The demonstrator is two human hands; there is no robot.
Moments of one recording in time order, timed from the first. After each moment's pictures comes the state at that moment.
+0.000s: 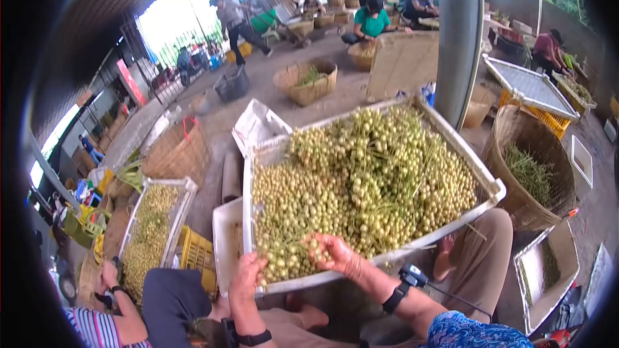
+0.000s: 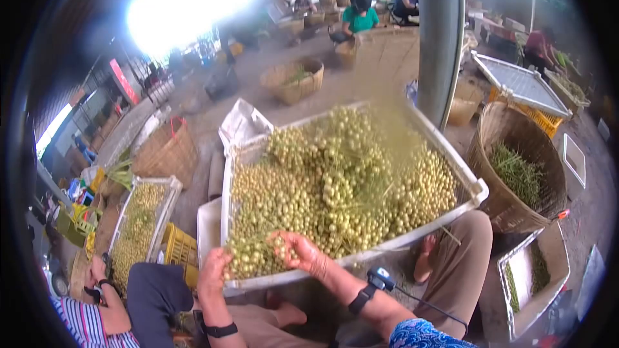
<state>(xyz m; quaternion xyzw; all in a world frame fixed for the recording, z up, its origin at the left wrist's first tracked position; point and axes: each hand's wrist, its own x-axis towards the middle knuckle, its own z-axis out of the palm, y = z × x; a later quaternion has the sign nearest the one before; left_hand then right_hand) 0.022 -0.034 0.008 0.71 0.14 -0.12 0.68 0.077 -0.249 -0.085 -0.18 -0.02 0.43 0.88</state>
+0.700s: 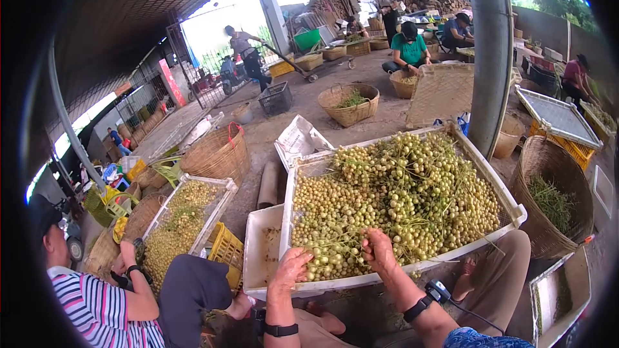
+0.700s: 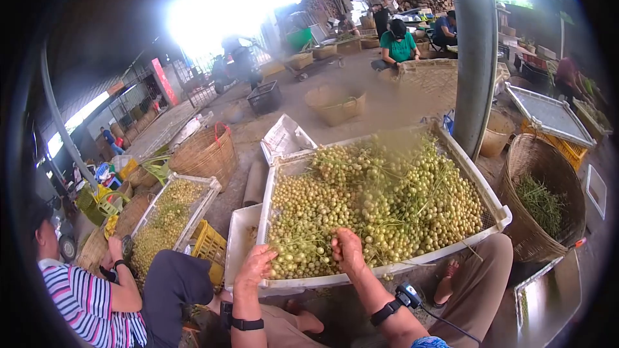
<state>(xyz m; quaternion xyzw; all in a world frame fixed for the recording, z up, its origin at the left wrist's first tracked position) 0.005 -0.051 0.026 0.69 0.08 -0.14 0.71 0.078 -0.254 -0.090 -0.36 0.05 0.13 0.92</state>
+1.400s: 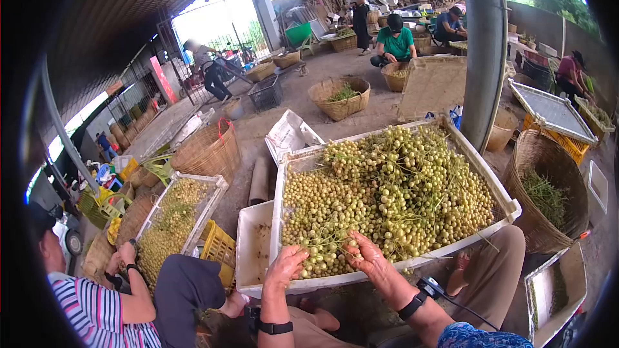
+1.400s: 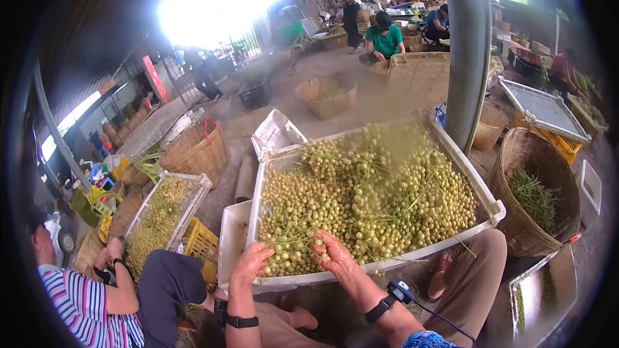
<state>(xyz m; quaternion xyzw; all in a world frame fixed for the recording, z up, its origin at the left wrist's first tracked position) 0.012 -0.058 0.019 0.72 0.10 -0.16 0.67 0.075 -0.250 -0.091 -0.14 0.01 0.31 0.94</state>
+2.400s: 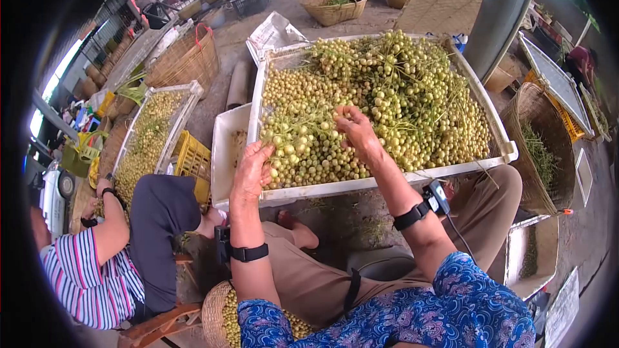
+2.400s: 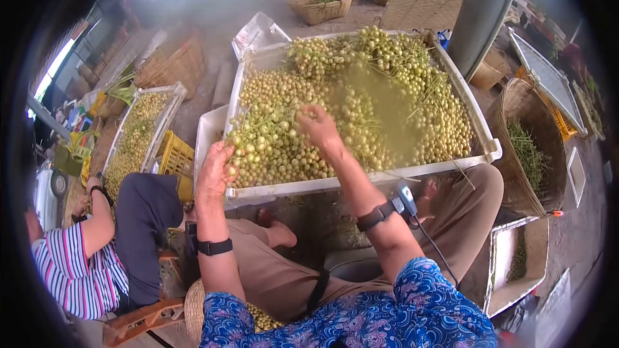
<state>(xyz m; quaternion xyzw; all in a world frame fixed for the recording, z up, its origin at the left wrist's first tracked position) 0.019 -0.040 0.005 0.62 0.11 -0.06 0.77 0.103 -0.255 -0.044 -0.63 0.01 0.11 0.77</state>
